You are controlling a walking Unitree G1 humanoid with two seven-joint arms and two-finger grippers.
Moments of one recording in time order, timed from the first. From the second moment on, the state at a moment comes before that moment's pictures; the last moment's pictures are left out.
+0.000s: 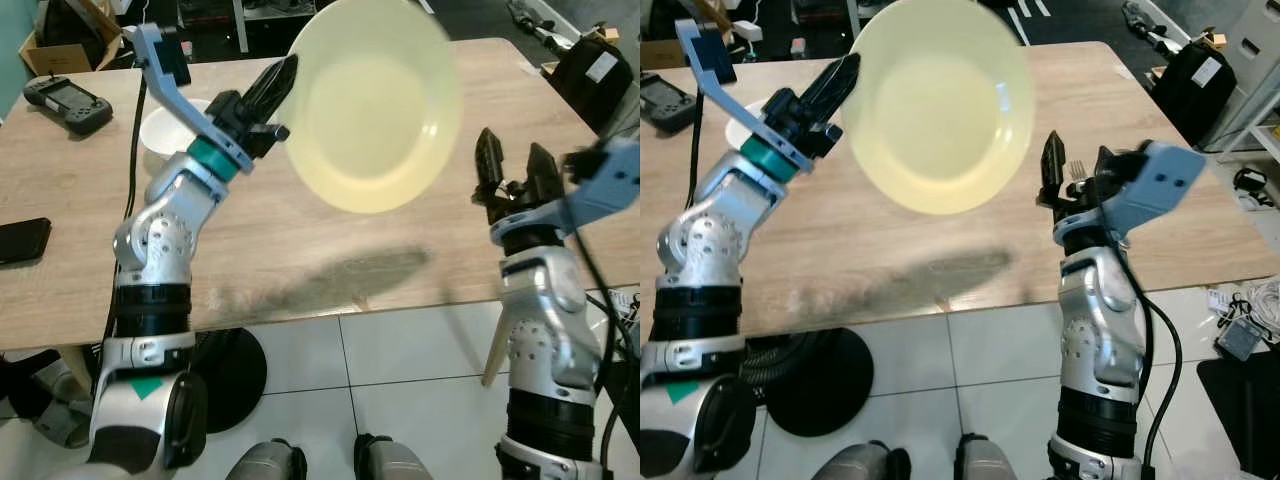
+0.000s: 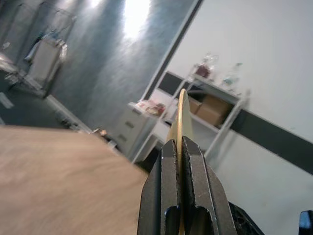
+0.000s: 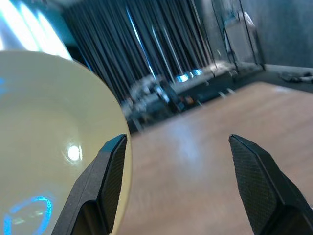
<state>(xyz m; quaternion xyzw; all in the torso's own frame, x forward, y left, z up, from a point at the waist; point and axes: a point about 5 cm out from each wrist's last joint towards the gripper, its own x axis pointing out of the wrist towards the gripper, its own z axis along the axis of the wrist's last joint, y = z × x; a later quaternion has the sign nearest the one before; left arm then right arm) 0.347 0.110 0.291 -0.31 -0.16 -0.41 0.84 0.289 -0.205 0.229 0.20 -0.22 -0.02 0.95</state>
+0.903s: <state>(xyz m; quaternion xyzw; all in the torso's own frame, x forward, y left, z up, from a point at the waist) 0.347 0.143 0.178 -0.55 0.01 -0.21 0.81 0.293 -0.187 0.191 0.15 -0.14 0.00 0.98</state>
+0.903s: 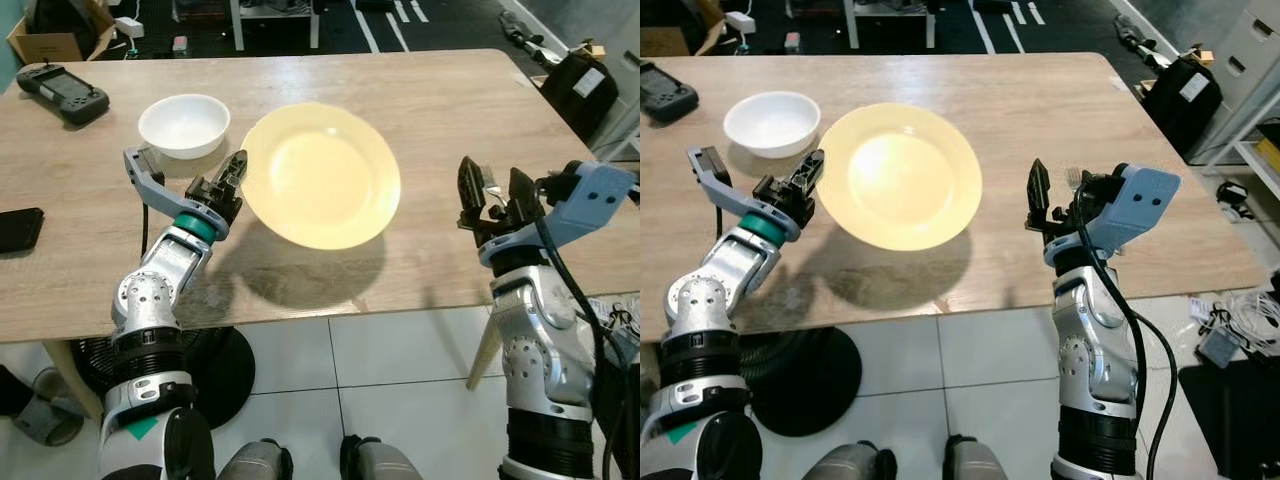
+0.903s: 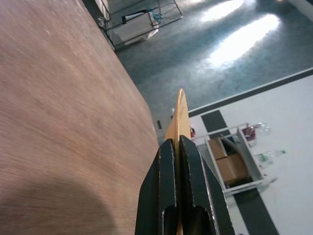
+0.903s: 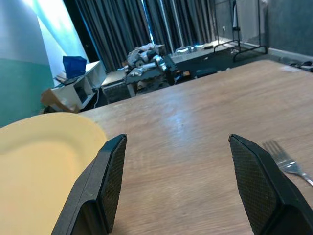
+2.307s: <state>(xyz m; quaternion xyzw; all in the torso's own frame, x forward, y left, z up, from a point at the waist) 0.309 0.149 0.181 -0.44 0.05 -0.29 0.85 0.265 -0.194 0.173 0.28 -0.08 0.08 0.95</state>
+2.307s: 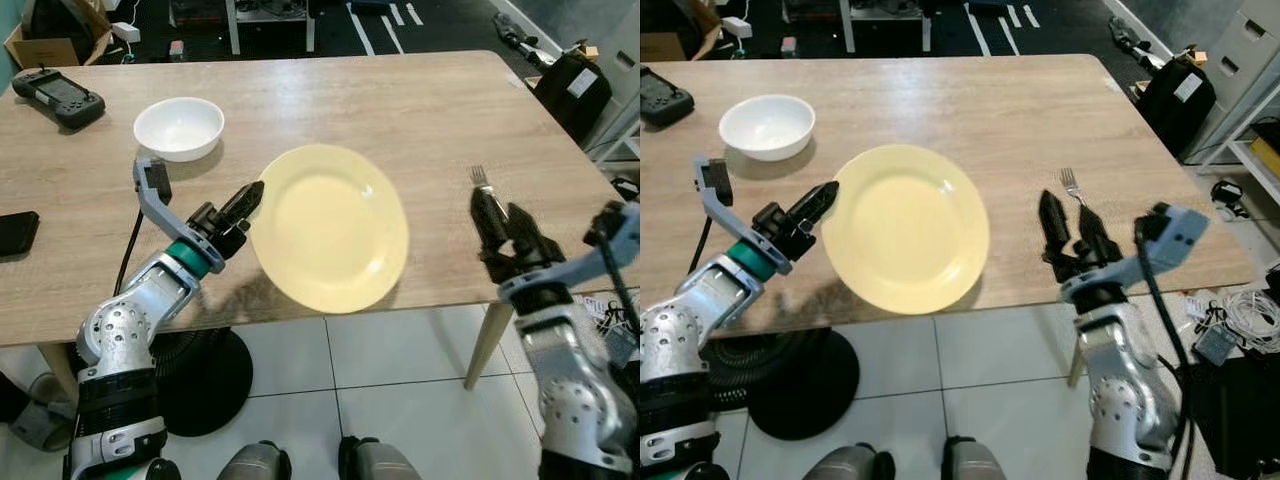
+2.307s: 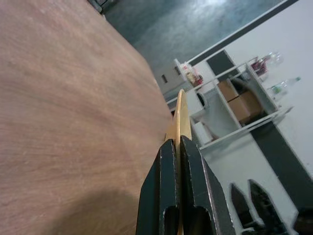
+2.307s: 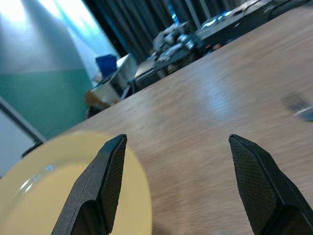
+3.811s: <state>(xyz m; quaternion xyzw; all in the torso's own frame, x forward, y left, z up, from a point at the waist) 0.317 0.114 0.267 -0.49 -0.09 -0.44 0.75 0.246 -0.129 0.218 0.50 -0.11 0.36 0.78</state>
